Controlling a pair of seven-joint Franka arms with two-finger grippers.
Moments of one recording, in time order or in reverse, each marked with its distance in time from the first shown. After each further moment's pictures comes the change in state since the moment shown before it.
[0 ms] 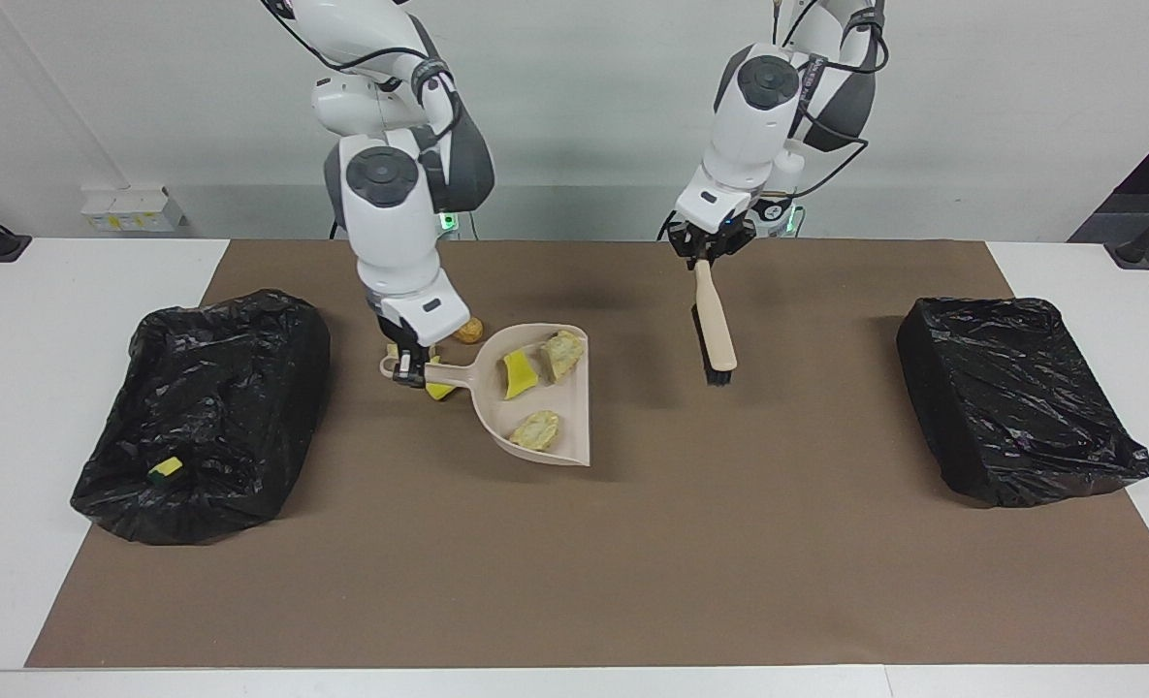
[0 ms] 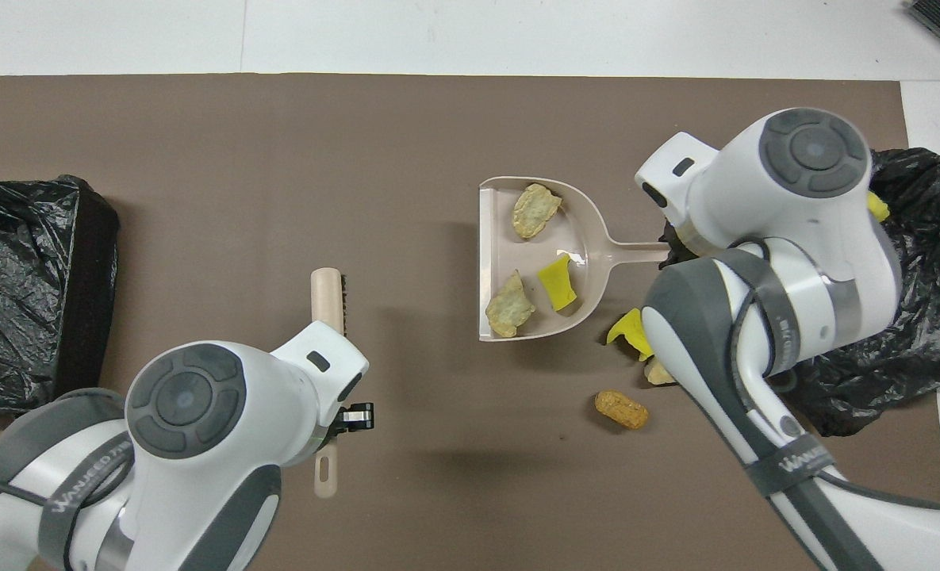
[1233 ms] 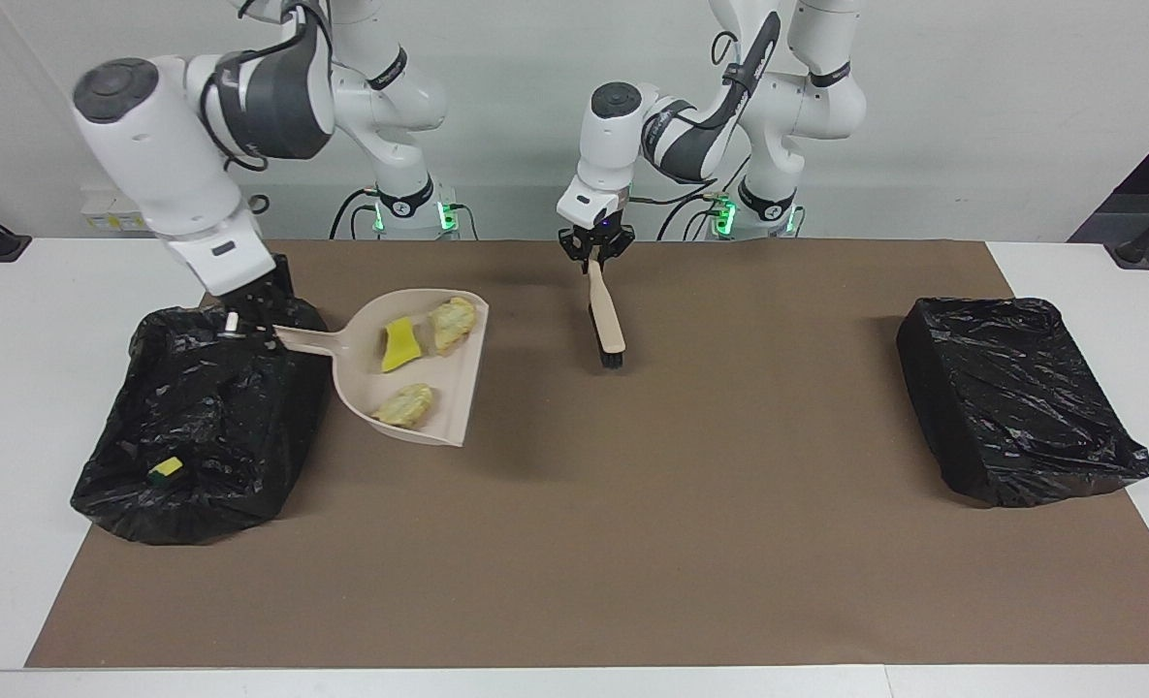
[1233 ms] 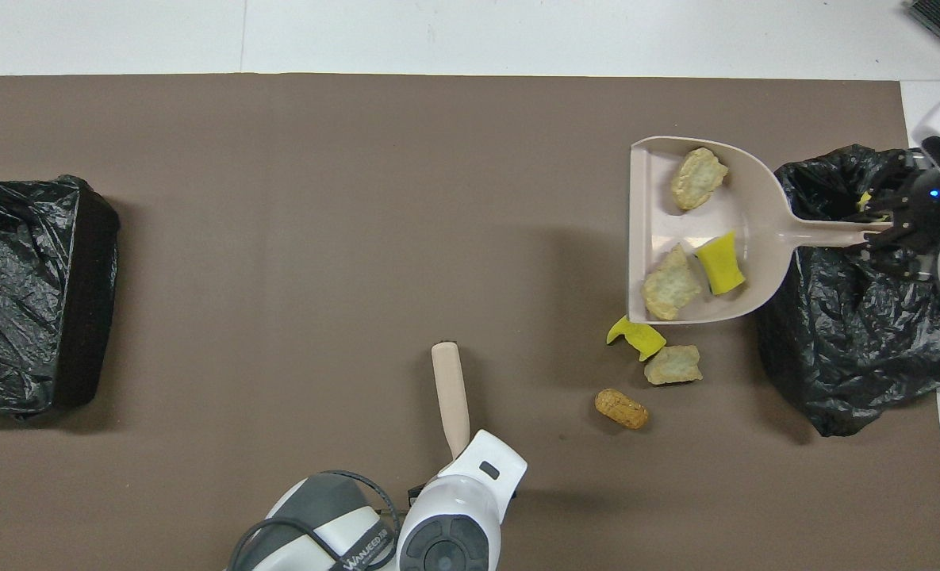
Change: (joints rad) left arm -0.004 0.177 -0.404 -0.148 0.056 0.449 -0.449; right arm -0.340 -0.082 -0.010 0.101 0.074 -0.166 -0.341
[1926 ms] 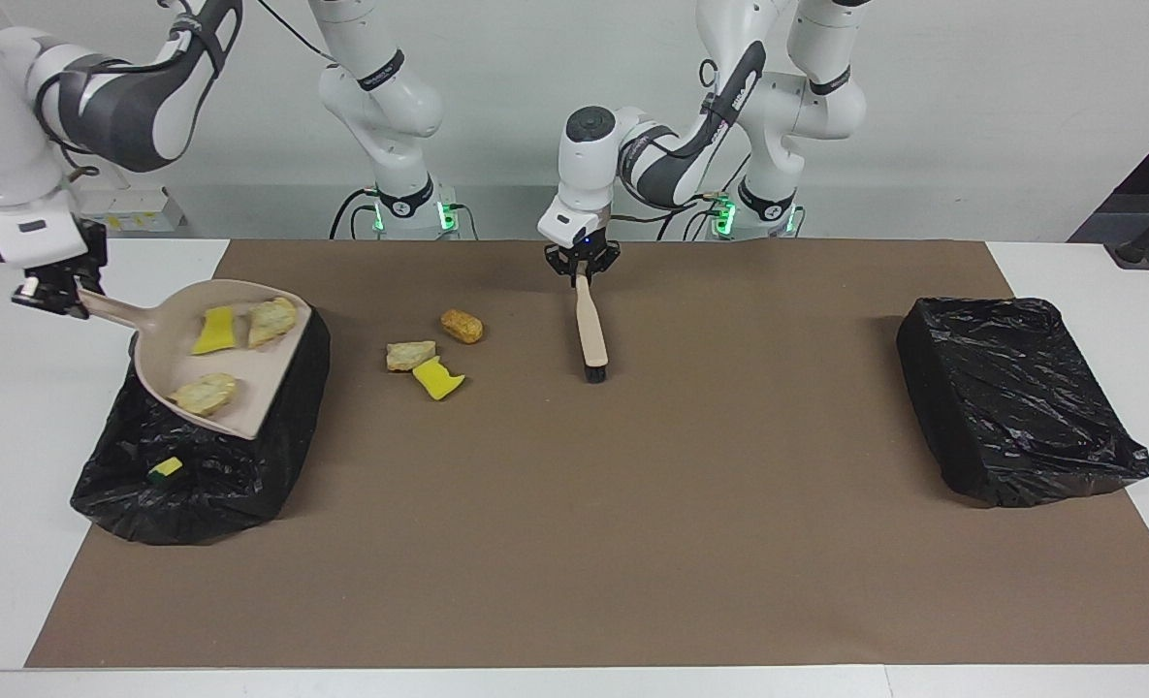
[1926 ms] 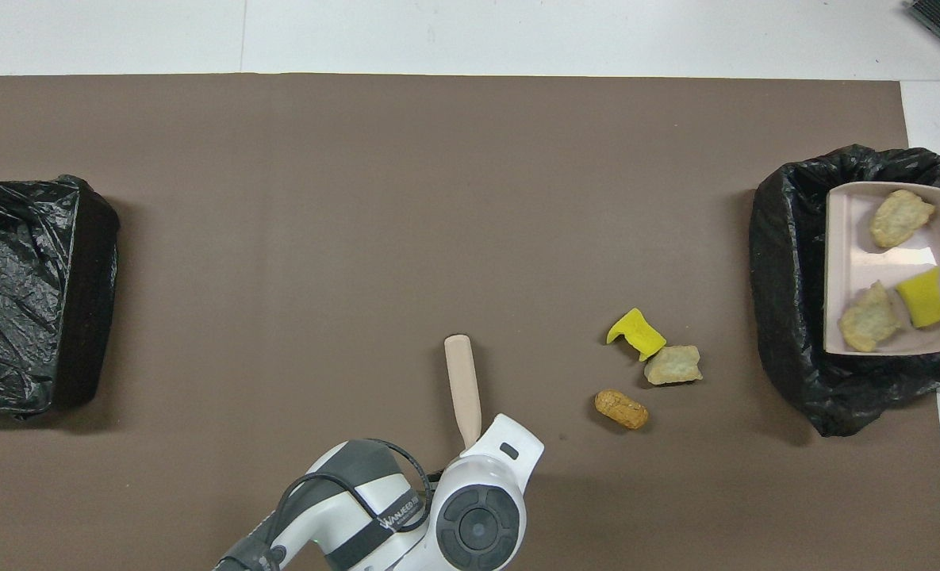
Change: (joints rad) left arm 0.005 0.137 -0.003 0.080 0.105 0.011 -0.104; right arm -0.270 -0.002 -0.007 0.006 -0.298 0.068 -0.135
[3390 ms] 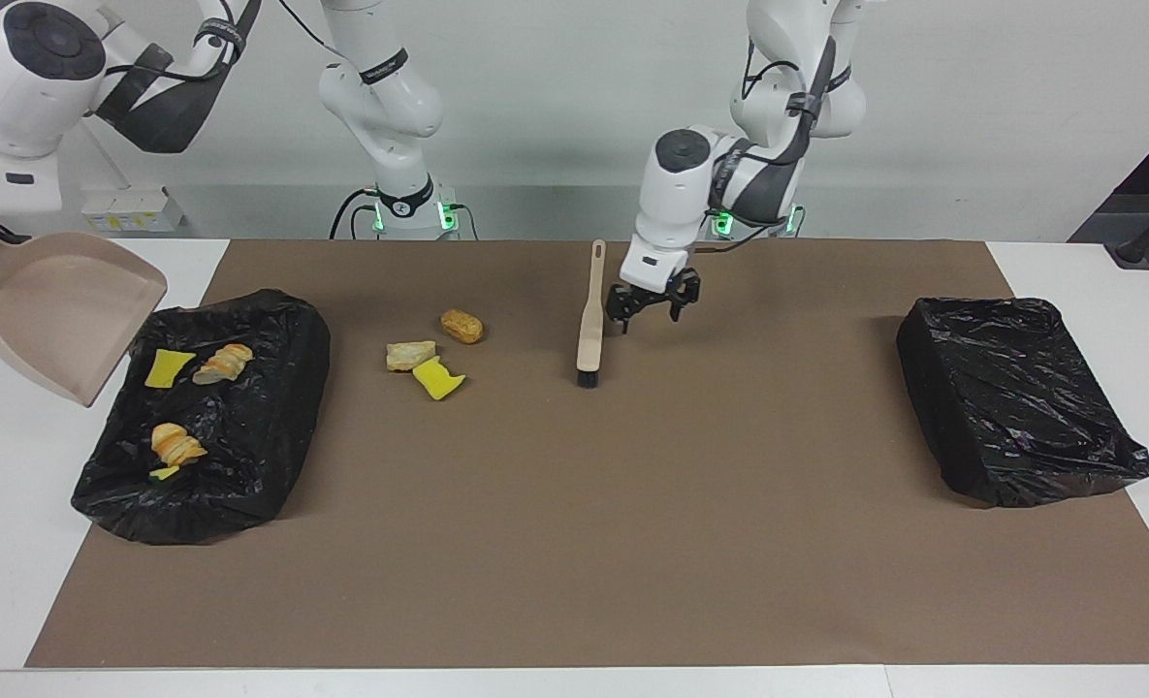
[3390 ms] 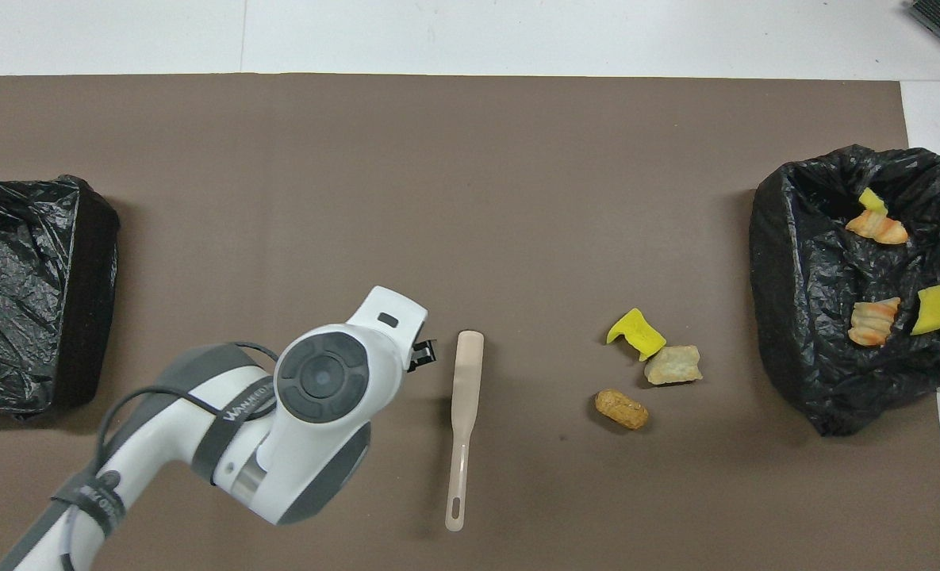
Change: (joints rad) left arm 0.073 -0.067 0.297 0.102 0.010 -0.116 0.210; right arm 0.052 -0.132 0.027 -0.101 -0.612 0.067 0.187
